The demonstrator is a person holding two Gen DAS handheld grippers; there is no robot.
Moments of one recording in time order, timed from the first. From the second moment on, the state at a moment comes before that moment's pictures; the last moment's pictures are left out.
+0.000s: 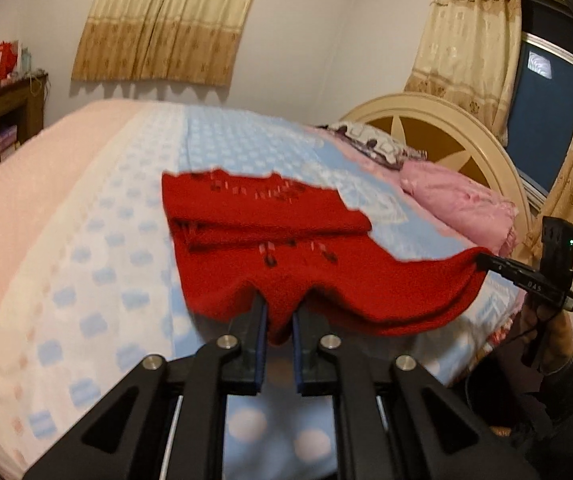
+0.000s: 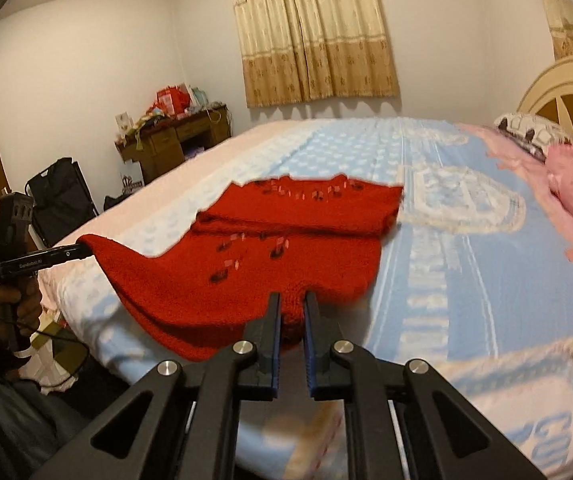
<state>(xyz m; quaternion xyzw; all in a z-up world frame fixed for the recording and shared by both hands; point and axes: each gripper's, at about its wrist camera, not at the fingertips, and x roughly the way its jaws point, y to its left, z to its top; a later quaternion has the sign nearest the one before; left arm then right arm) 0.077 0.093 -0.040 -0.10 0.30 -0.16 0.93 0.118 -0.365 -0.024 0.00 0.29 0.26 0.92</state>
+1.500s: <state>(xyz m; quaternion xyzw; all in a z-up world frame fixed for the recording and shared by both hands) 0.445 0.127 -0.107 -0.14 0.38 -0.10 0.91 0.527 -0.299 -0.069 -0.01 0.40 0.20 0.90</state>
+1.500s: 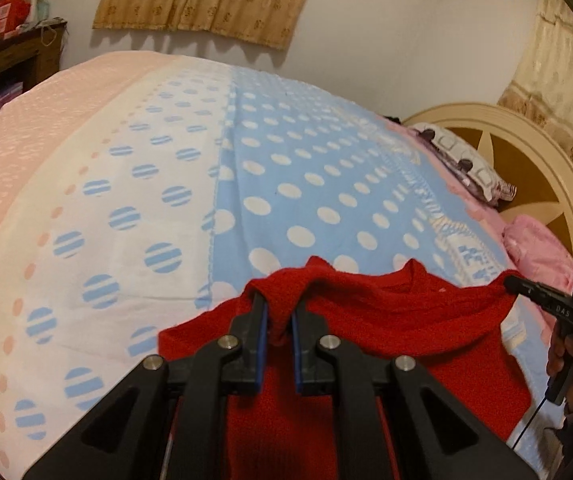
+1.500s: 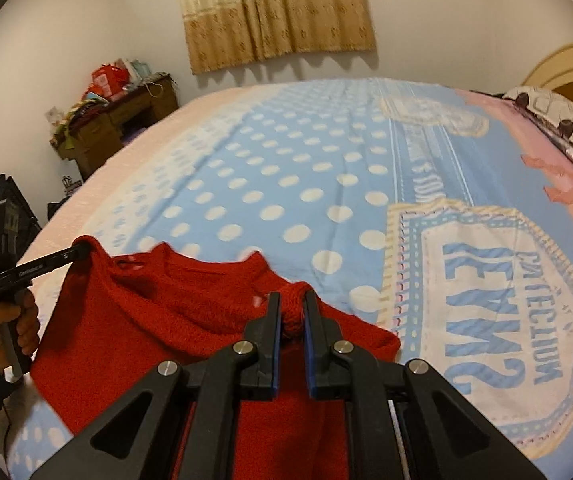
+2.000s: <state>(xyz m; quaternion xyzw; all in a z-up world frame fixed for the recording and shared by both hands) 0.439 0.136 -0.102 -0.10 0.37 -0.03 0.92 0.562 -0.318 -0.095 0.05 0.43 0.20 0.88</state>
